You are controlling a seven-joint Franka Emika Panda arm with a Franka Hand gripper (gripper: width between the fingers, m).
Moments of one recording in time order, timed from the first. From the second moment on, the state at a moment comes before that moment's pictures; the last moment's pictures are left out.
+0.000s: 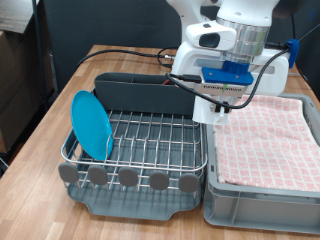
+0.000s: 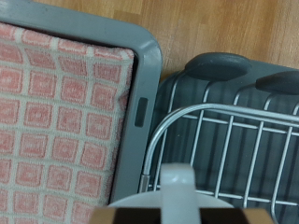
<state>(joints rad) 0.36 0.21 -0.29 -2.00 -0.10 2.33 0.73</state>
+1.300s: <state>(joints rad) 0.33 0.42 -0.31 -1.74 -0.08 2.30 0.73</state>
